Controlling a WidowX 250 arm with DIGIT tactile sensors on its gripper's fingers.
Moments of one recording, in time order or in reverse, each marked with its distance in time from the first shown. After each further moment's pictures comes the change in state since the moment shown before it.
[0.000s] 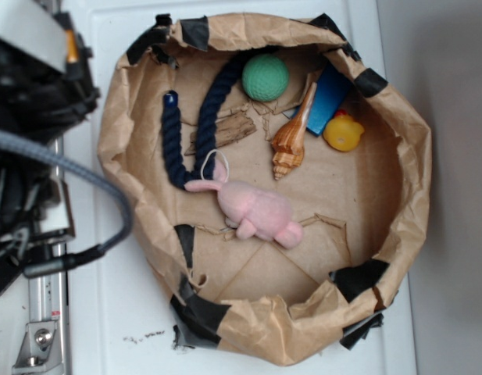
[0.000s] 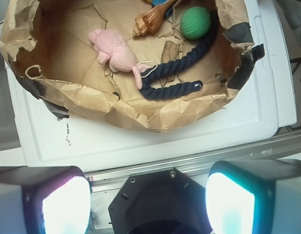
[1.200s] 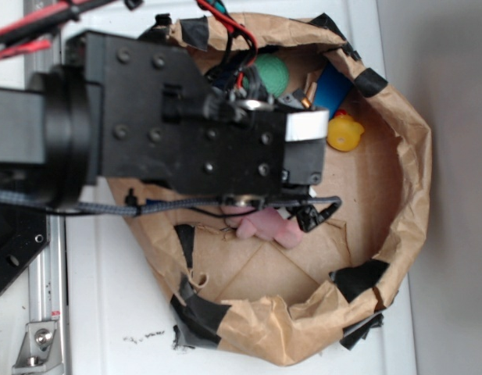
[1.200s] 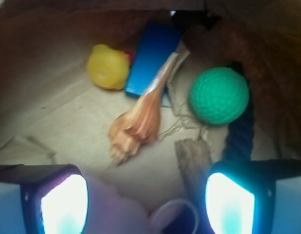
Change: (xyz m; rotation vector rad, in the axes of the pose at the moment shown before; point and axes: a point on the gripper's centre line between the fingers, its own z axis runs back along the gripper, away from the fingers) arm 0.126 -0.004 -0.127 0.169 -0.240 0.419
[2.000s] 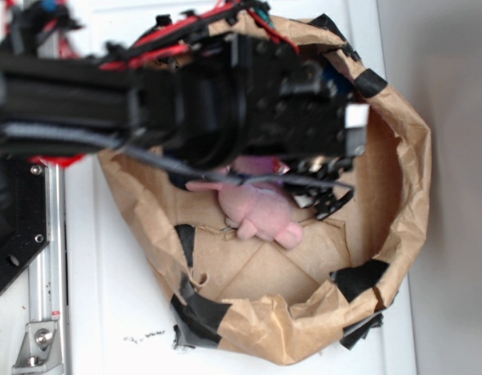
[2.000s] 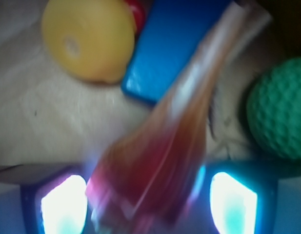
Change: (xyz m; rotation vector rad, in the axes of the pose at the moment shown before) arm 0.023 -0.010 -0.059 -0.023 0.124 -0.051
